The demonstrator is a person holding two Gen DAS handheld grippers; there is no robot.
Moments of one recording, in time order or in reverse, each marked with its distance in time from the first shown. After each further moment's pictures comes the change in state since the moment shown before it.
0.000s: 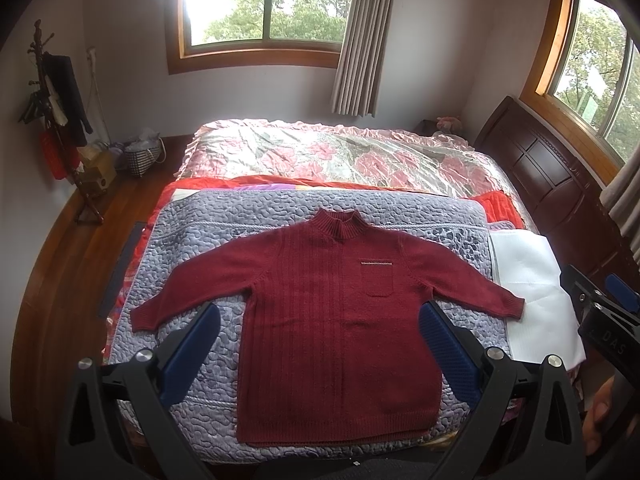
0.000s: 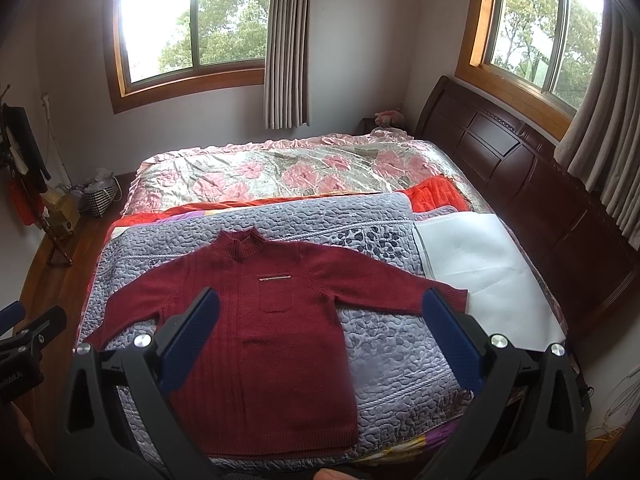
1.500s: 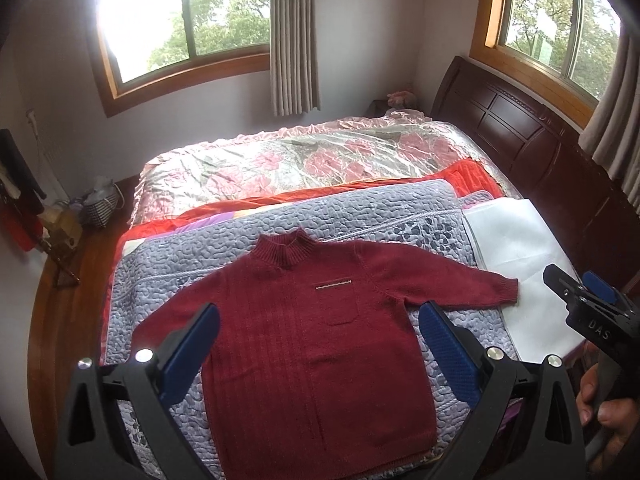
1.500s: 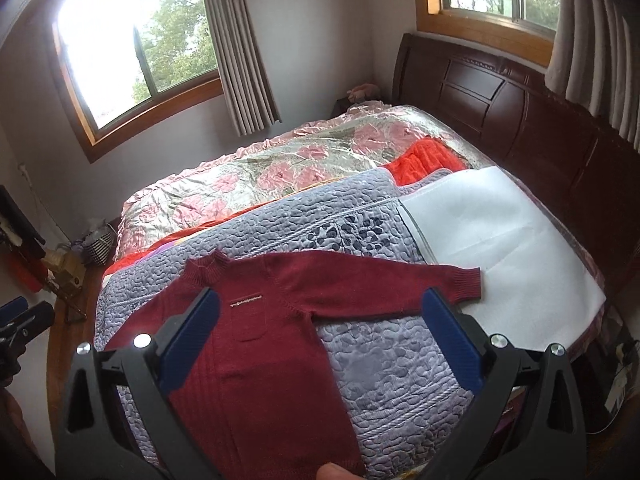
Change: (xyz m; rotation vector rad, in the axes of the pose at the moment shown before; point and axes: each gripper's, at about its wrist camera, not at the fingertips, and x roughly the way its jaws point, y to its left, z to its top) left arm 0.090 -0.121 0.056 0.240 0.016 -0.069; right arm 0.122 -0.137 0.002 0.256 0.041 0.060
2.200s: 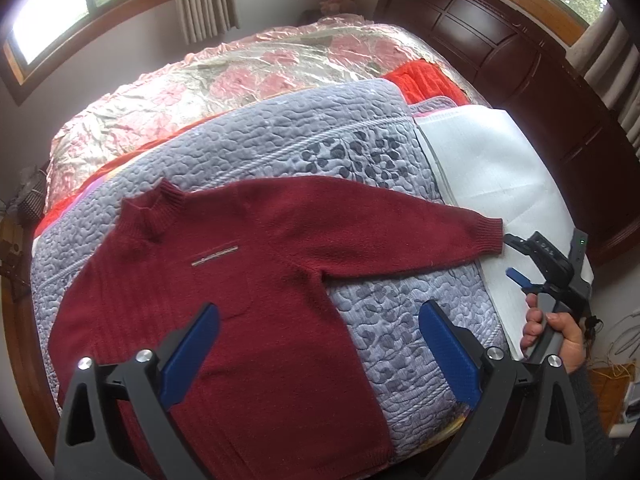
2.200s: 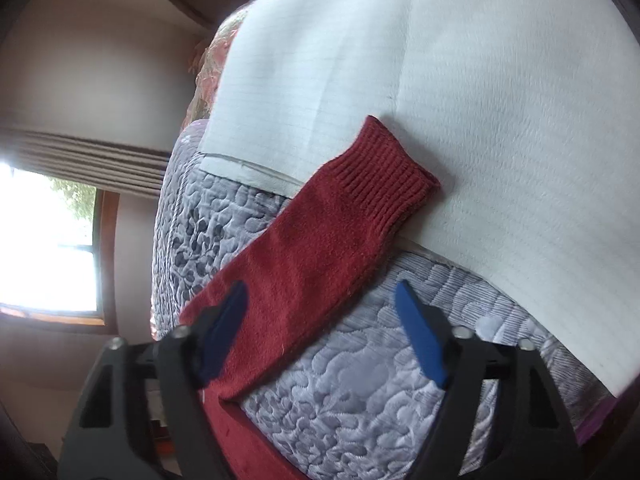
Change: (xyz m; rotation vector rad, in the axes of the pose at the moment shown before) left arm 0.223 -0.154 0.010 0.134 0.319 -0.170; right arm 0.305 -0.337 -0.110 0.915 0.251 0.201
